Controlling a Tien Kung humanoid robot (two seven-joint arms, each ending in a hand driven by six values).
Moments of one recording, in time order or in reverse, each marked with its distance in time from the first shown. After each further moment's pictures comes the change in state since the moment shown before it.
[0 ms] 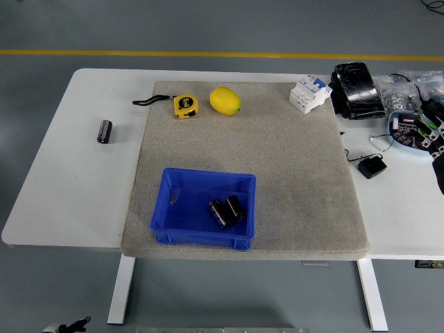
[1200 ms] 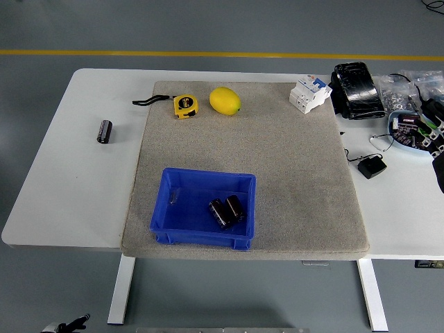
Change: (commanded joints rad) left arm -0.001 -0.005 -0.016 0.010 -0.069 0.018 -0.014; right arm 0.013 -0.001 -0.006 -0.010 0.003 -0.015 -0.024
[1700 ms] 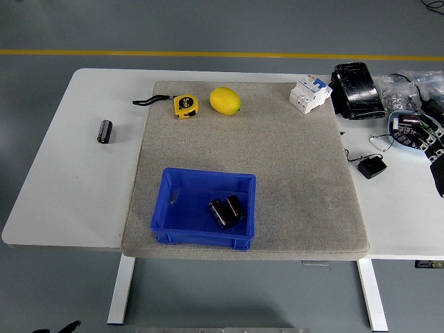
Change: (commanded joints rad) left arm 0.010 -0.015 -0.252 0.000 0.157 0.004 0.093; right arm -0.003 0.002 -0.002 -0.014 -0.004 -0.006 -0.004
